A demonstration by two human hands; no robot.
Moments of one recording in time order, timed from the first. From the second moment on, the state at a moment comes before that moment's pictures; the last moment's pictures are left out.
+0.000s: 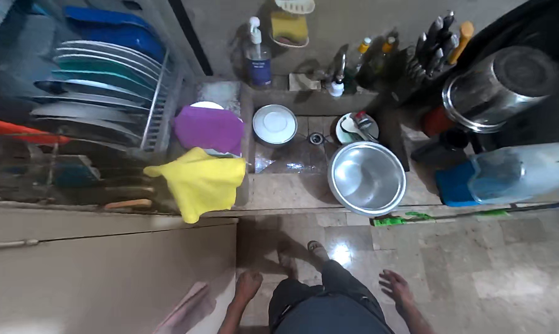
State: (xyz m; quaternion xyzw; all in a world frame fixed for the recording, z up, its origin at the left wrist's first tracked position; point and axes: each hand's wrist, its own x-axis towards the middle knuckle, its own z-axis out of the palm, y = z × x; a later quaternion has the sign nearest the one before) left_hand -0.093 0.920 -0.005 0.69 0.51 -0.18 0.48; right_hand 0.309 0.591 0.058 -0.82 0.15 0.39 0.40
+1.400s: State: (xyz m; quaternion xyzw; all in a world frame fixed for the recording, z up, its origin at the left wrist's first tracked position) left_hand 0.123 1.087 0.128 0.82 0.34 0.01 0.47; right_hand 0.499 0.812 0.128 -0.80 0.02 0.20 0.57
